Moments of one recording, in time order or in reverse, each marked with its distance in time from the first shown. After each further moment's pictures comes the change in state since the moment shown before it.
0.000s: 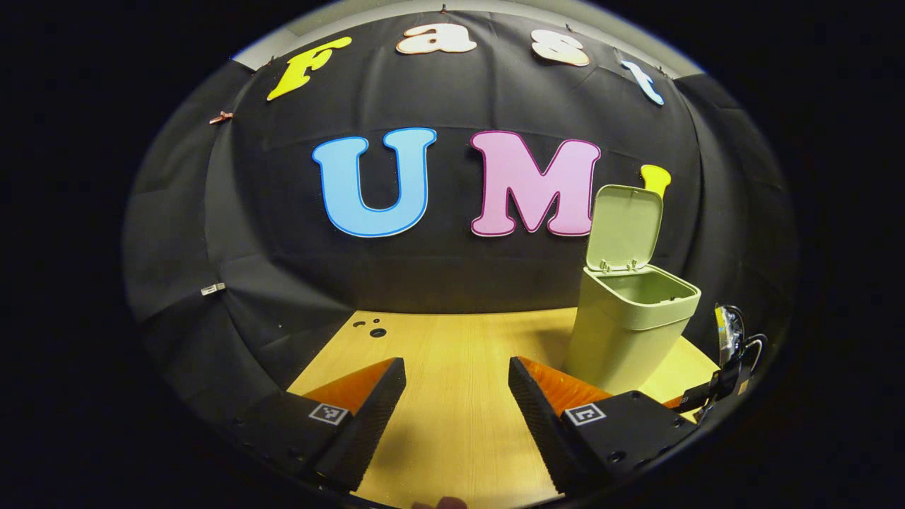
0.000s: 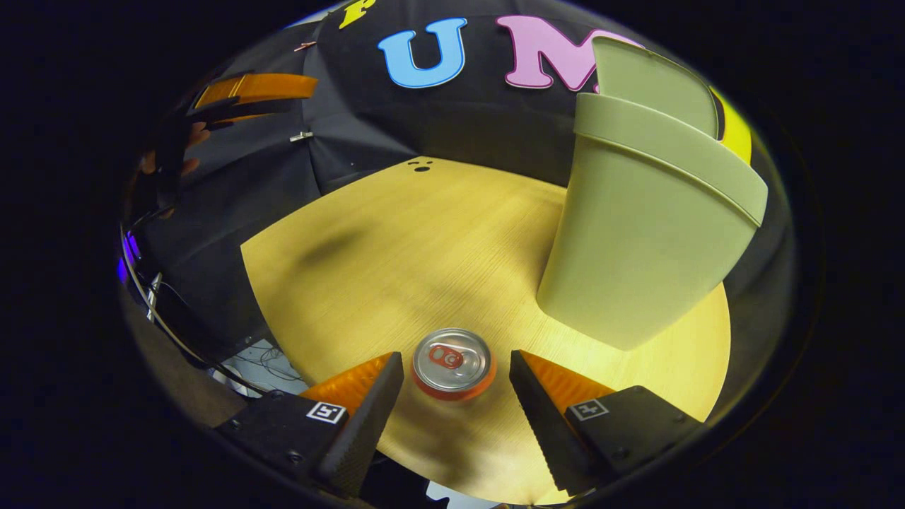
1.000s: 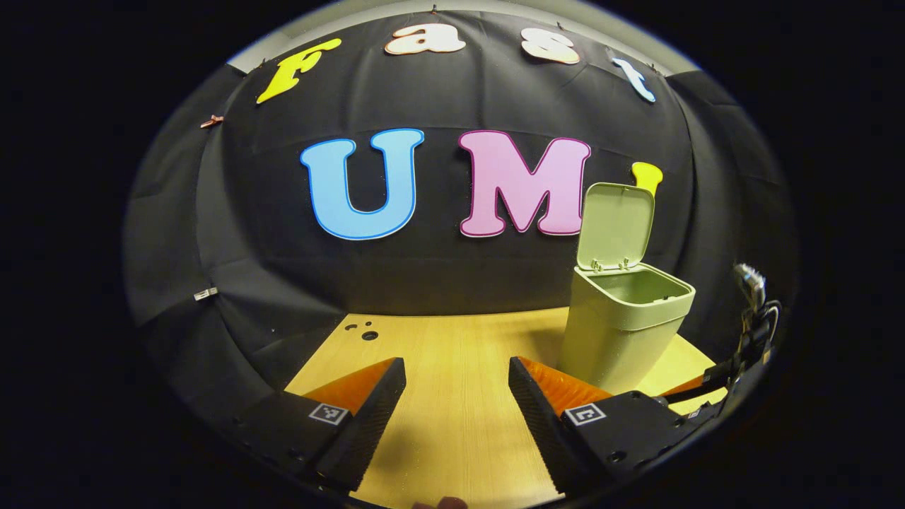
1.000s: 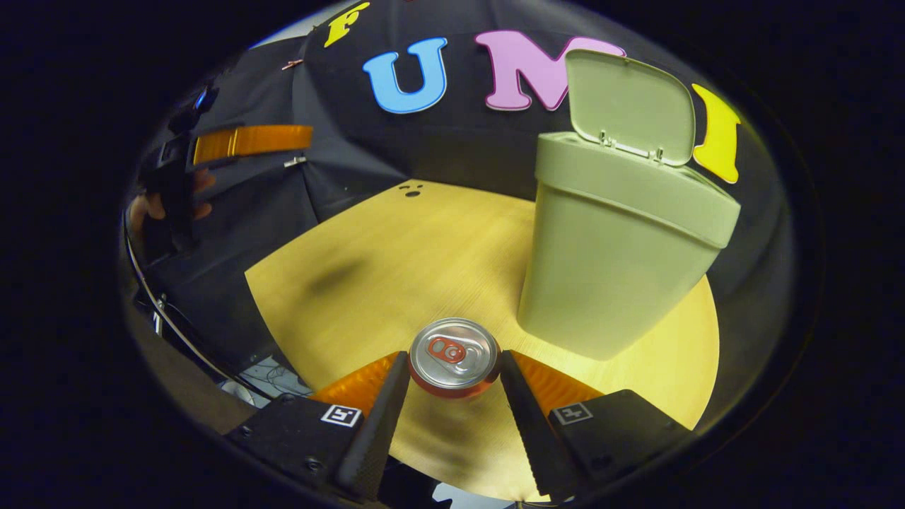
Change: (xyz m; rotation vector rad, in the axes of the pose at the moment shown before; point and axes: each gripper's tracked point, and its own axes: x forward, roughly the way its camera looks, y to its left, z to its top) left arm 0.007 -0.017 0.003 0.016 -0.002 -0.033; right arm -0.054 -0.017 0.056 0.066 -0.120 -0.010
